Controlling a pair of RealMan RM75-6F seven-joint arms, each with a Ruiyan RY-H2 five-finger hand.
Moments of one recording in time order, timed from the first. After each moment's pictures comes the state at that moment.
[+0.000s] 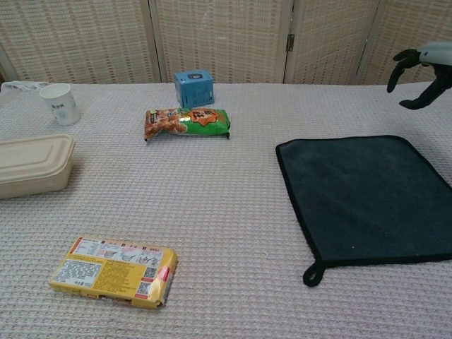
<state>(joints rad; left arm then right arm) -0.10 -1.10 -0.07 -1.60 1.46 1.50 0.03 0.74 -1.40 0.32 -1.17 -0.87 0.71 -0.24</state>
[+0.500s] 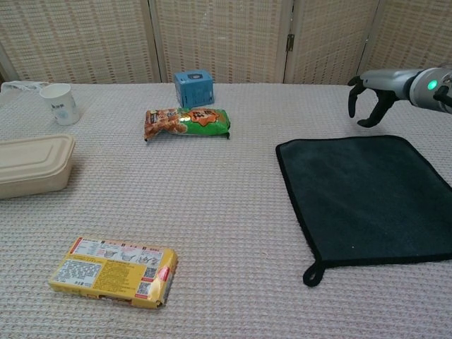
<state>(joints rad) -0.08 -1.11 -0.09 -1.61 1.43 1.53 0.05 0.92 -1.62 0.27 -0.82 -0.86 0.53 -0.28</state>
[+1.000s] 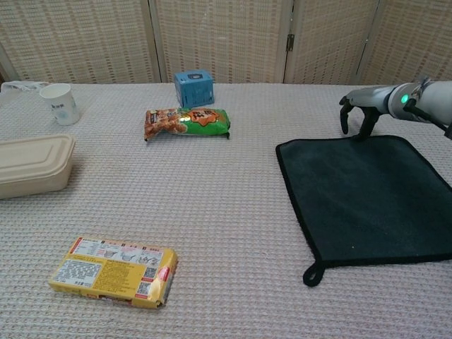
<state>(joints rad) -0.09 -1.10 -0.09 -1.60 1.42 1.50 0.02 1.00 -1.76 0.23 -0.55 -0.82 0.36 -0.30</state>
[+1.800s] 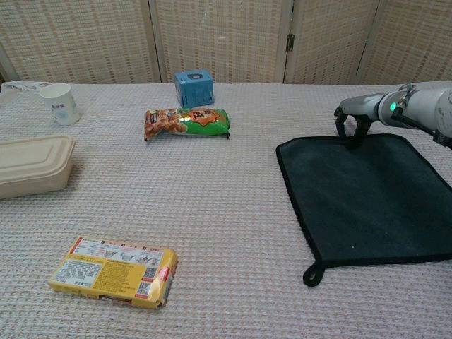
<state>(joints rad) -0.09 -1.10 -0.09 -1.59 1.44 1.50 0.01 1.03 -1.85 0.23 -0.40 -0.94 0.28 -0.19</state>
